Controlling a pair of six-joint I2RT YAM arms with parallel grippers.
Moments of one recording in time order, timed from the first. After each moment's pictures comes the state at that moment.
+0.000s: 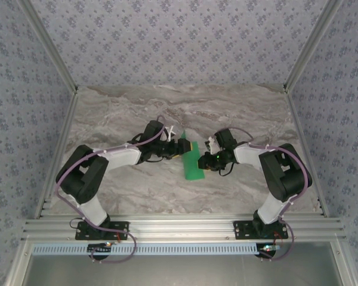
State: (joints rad) left arm -0.64 1.71 0.90 0.15 0.59 -0.86; right arm 0.41 1.69 0.78 -0.25 -0.58 0.42
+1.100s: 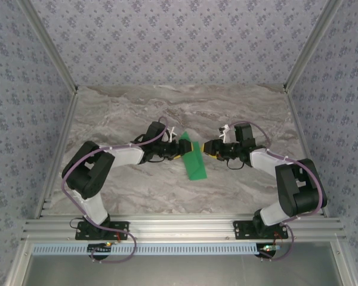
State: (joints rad) left arm -0.64 1.78 0.91 0.20 0.59 -0.88; right arm 0.25 1.50 0.67 0.06 -0.85 0.62
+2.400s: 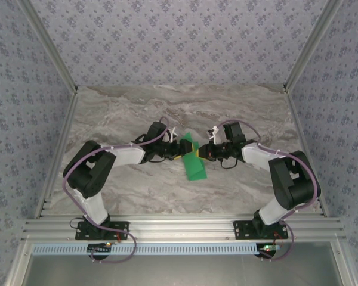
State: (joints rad) left arm -0.64 1.79 0.92 0.20 0.59 -0.88; right arm 0.35 1.58 0.78 -0.10 -0.84 0.53
